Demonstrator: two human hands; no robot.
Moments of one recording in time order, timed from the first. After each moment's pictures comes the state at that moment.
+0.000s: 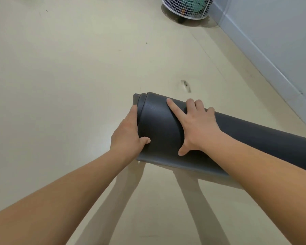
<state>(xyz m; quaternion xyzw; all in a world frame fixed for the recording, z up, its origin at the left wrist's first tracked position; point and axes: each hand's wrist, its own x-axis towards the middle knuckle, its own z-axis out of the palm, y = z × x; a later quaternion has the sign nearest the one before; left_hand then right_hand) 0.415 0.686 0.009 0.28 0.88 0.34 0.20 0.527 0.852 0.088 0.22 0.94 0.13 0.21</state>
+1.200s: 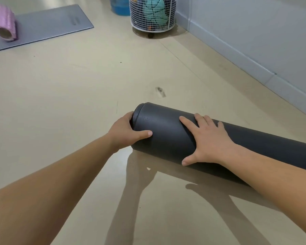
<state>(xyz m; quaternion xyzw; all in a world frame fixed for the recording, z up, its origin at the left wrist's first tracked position) 0.453 0.766 0.057 0.30 0.79 0.39 0.36 0.677 0.924 0.088 0.29 0.94 -0.03 0.18</state>
